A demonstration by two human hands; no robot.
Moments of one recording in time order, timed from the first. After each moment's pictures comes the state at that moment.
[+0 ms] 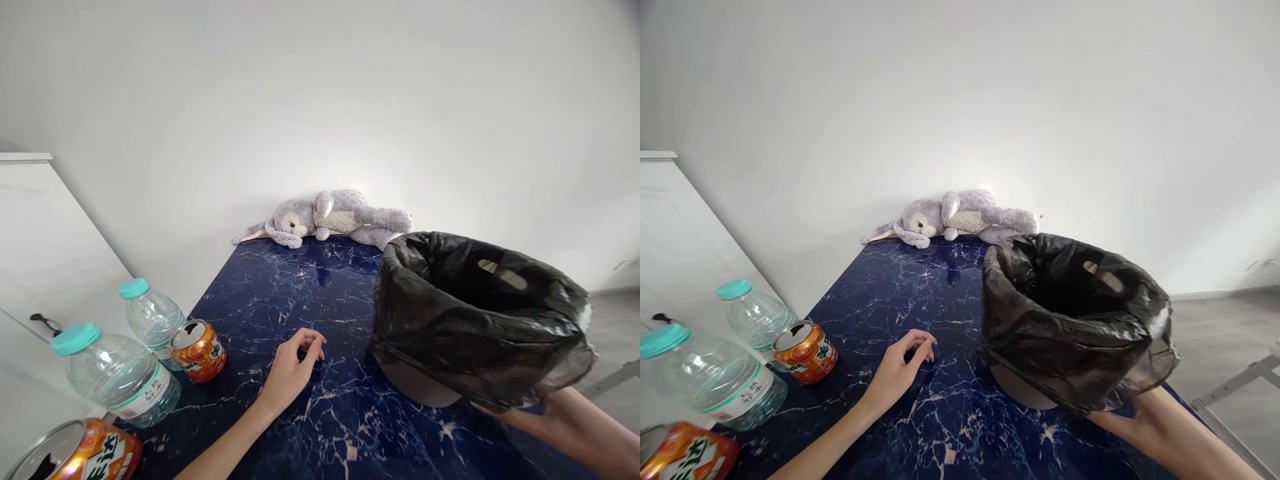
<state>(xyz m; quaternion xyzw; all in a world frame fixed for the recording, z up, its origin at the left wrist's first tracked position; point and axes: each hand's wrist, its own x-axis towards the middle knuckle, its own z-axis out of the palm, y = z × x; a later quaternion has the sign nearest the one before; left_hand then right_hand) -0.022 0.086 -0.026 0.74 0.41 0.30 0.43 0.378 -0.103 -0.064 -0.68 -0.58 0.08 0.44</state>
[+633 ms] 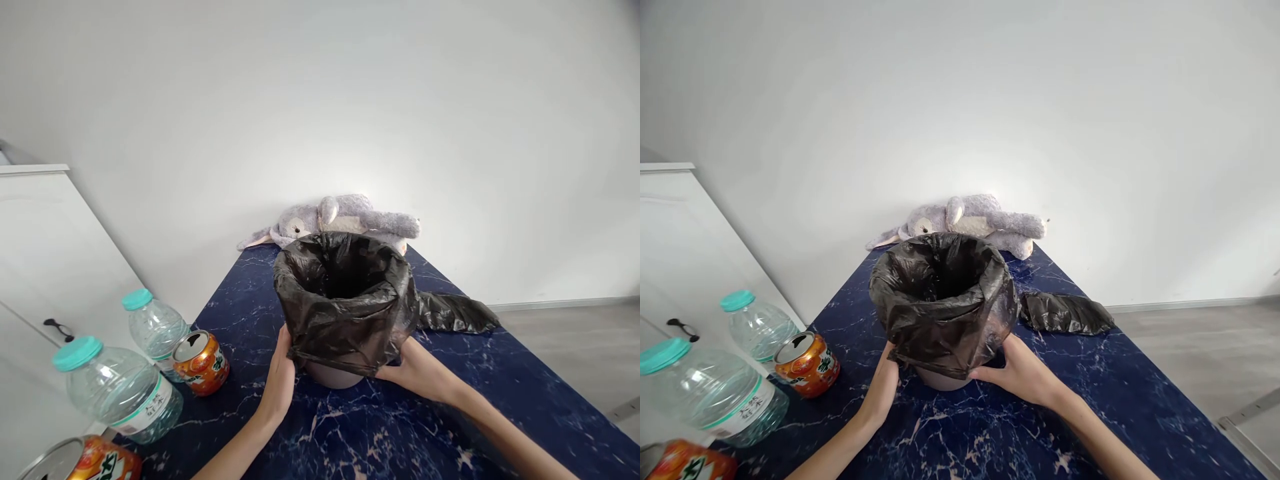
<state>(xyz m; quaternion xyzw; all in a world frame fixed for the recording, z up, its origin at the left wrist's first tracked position) -0.041 0.101 -0.055 0.63 0.45 0.44 0.45 0.246 0.037 -0.037 -0.52 -0.67 0.32 0.41</state>
